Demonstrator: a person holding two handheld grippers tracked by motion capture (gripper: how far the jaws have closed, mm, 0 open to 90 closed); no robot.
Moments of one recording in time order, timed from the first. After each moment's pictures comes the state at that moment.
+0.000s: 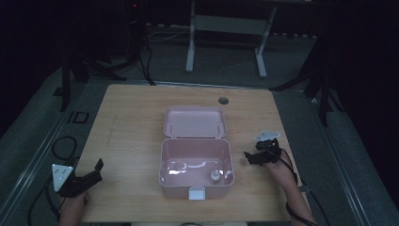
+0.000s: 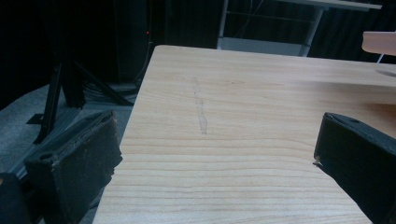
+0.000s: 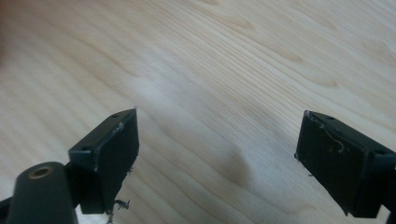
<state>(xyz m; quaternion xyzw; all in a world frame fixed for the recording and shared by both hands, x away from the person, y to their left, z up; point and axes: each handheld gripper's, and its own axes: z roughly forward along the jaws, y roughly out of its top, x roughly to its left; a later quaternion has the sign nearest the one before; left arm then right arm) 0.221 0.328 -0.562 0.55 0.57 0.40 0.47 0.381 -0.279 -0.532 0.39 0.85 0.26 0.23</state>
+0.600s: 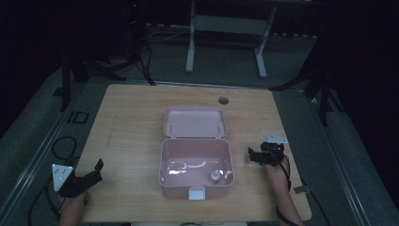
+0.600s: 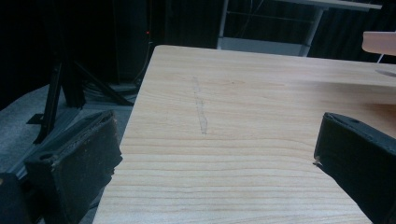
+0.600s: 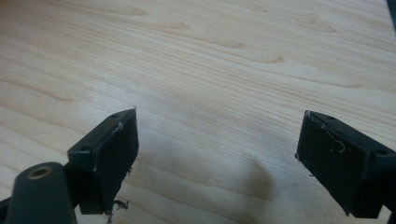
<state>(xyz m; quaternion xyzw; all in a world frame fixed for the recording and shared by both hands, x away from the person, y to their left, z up) 0.221 0.328 -0.562 0.55 0.57 0.40 0.47 0.376 -0.291 -0.550 0.49 0.76 0.30 0.29</state>
